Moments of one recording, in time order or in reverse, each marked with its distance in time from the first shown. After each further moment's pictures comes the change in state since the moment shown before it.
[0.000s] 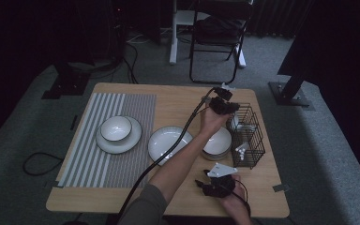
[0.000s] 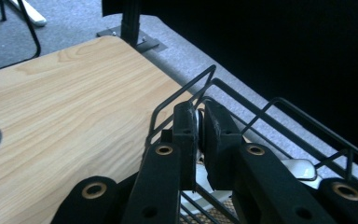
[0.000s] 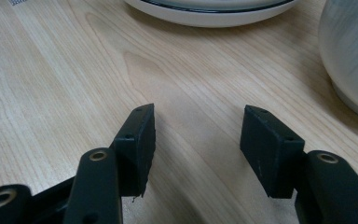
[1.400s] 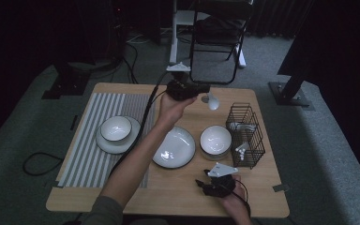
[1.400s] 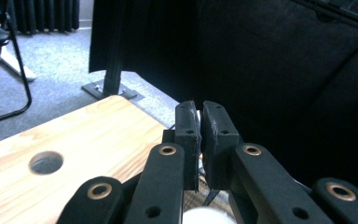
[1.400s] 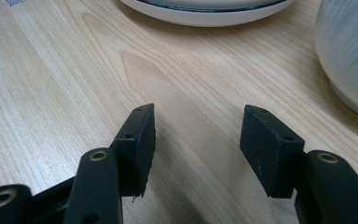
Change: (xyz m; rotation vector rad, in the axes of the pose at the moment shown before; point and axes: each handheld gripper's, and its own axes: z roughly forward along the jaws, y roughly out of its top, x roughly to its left) left arm 0.039 0.005 -0.179 -0.222 -0.109 0.006; right arm -0.001 0.000 0.000 0.001 -0.006 0.009
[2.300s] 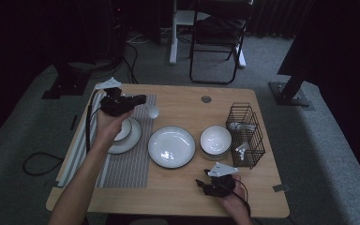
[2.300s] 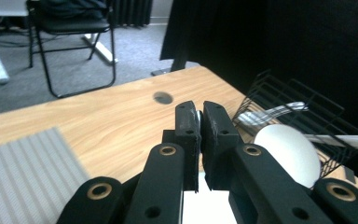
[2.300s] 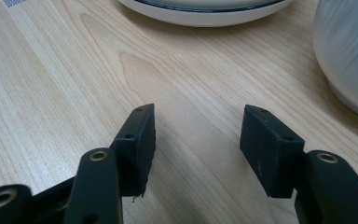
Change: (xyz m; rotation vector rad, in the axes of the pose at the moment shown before) left arm 0.061 -0.072 -0.163 0.003 0.264 -0.040; right arm 0.000 0.000 0.000 0.002 -0.003 0.007
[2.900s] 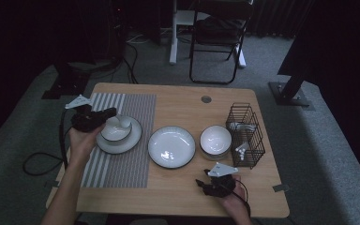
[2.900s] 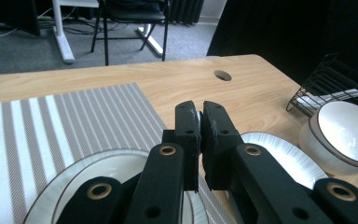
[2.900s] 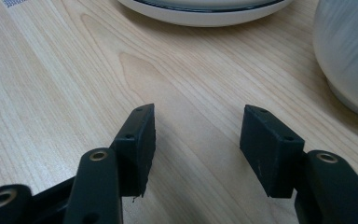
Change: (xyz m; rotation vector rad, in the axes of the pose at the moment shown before) left arm 0.041 -0.060 -0.057 -0.023 0.158 -0.080; right arm 0.000 0.000 0.000 0.000 -0.001 0.000
